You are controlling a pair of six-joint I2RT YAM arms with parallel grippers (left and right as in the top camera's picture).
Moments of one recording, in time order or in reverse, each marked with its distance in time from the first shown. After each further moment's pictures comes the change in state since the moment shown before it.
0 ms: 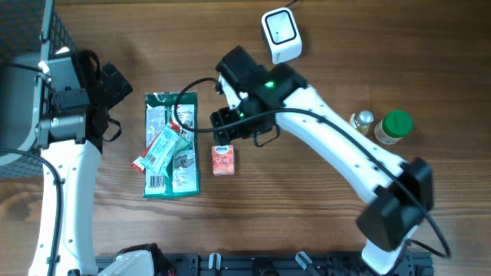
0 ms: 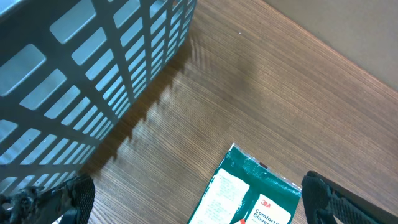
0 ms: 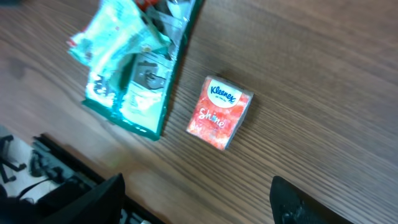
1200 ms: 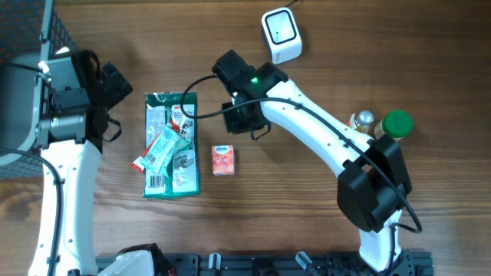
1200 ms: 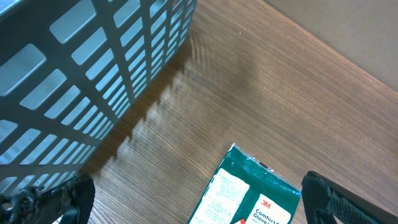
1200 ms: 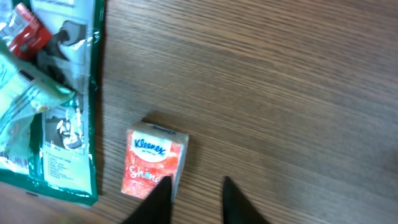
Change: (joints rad) left arm 0.000 0.000 0.000 0.000 0.000 0.000; right arm -0.030 0.124 -0.006 0.068 0.184 0.086
